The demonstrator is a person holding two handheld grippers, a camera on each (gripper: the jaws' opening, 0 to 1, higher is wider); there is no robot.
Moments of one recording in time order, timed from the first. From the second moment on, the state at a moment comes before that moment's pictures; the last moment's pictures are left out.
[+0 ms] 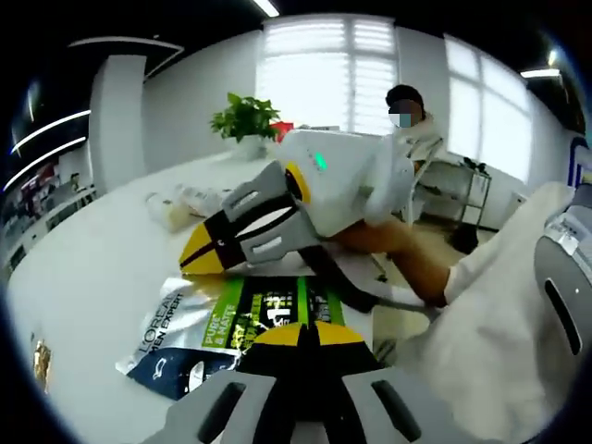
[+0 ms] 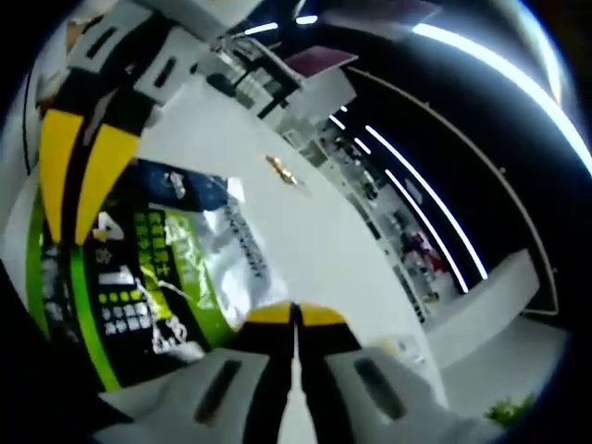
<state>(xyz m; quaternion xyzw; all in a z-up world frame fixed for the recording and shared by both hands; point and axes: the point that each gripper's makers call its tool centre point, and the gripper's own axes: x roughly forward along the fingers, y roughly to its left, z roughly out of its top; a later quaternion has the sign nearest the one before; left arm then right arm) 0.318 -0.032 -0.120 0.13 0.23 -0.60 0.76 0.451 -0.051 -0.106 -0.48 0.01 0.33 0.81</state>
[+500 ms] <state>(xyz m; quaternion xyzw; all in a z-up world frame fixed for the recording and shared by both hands) 0.326 -0.027 -0.119 0.14 0.22 -0.61 0.75 0.403 -0.020 -0.102 -0.40 -0.02 0.50 0.77</state>
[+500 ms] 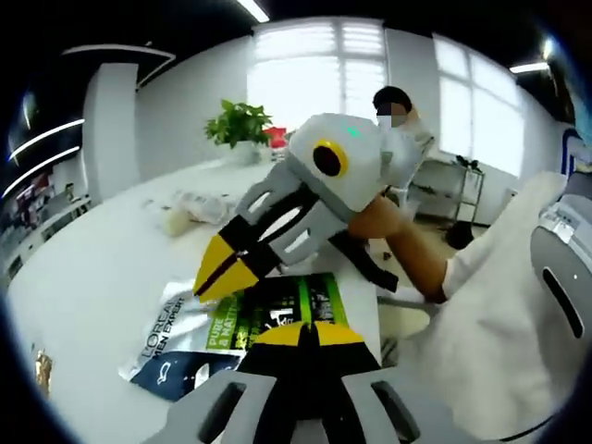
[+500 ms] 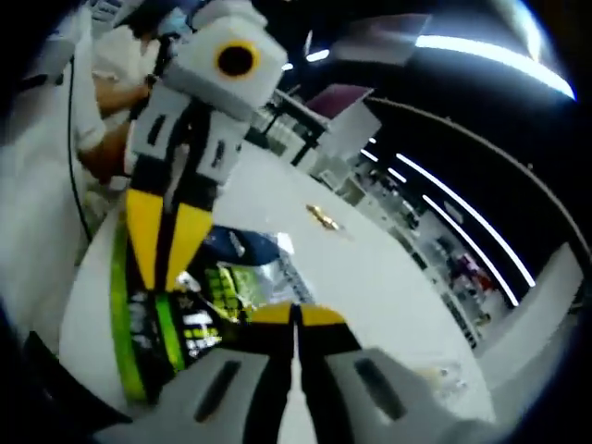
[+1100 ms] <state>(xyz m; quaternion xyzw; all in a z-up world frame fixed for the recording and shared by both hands) 0.333 -0.022 -0.121 0.13 0.22 -0.60 0.75 0.349 -0.019 -0.109 -0.36 0.03 0.58 0.73</state>
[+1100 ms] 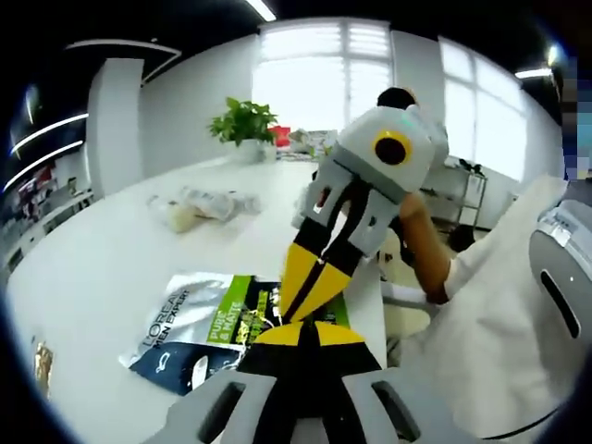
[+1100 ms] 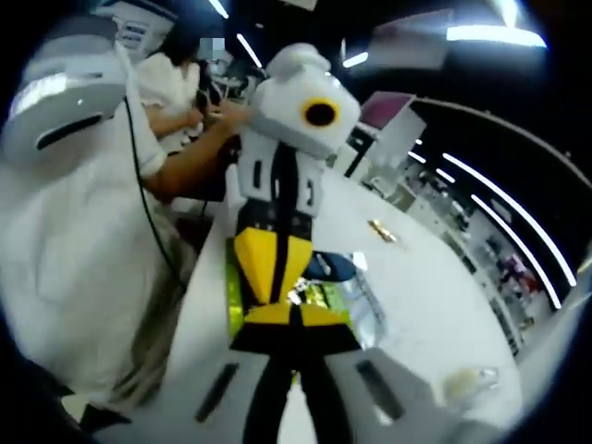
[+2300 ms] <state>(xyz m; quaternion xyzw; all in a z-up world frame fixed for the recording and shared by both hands) 0.322 0.007 -0.120 0.16 0.23 -0.58 0.76 0.333 -0.045 -0.112 -0.27 0.10 0.60 0.74</state>
